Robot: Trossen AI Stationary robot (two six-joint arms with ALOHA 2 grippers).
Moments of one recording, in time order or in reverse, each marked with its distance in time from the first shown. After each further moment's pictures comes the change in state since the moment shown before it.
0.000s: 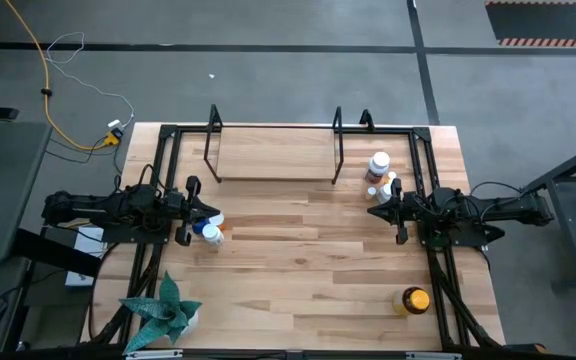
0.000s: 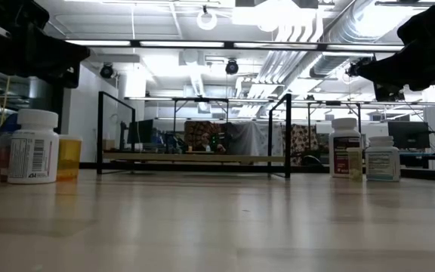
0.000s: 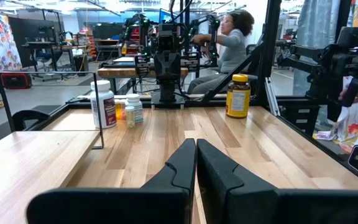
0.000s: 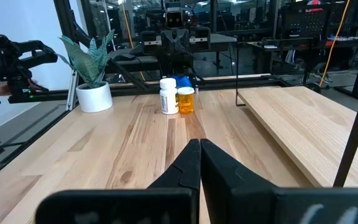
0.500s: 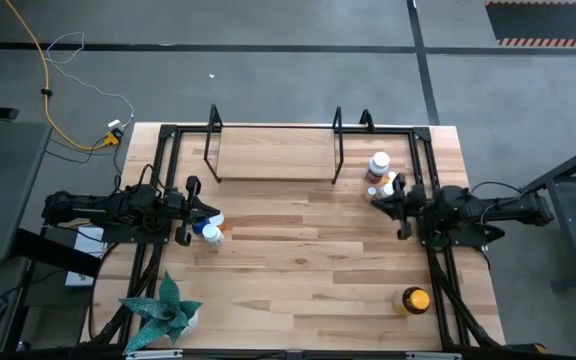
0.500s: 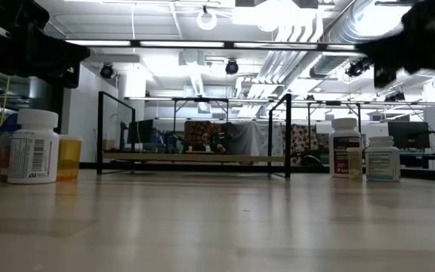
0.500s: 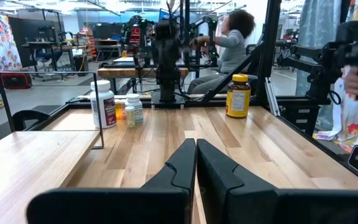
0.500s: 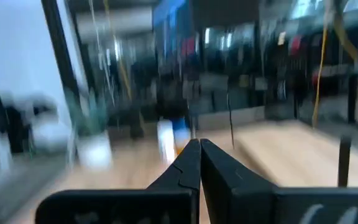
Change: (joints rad) left arm 0.000 0.000 0.000 0.000 0.000 0.000; right arm 0.000 0.000 0.000 0.256 0.052 0.071
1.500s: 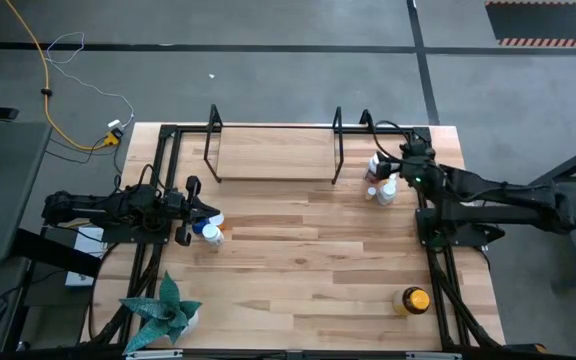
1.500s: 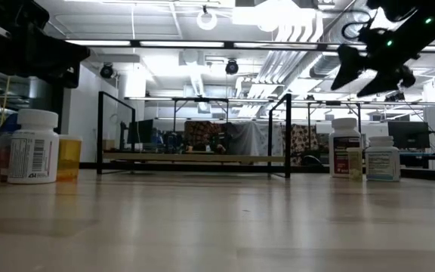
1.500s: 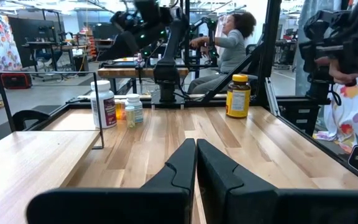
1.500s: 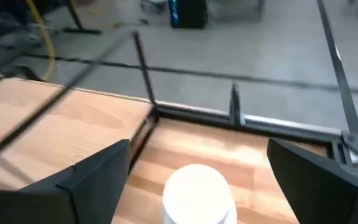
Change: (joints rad) left arm 0.000 0.000 0.000 0.000 0.000 0.000; right arm -0.359 0.619 0.497 -0.704 0.641 0.478
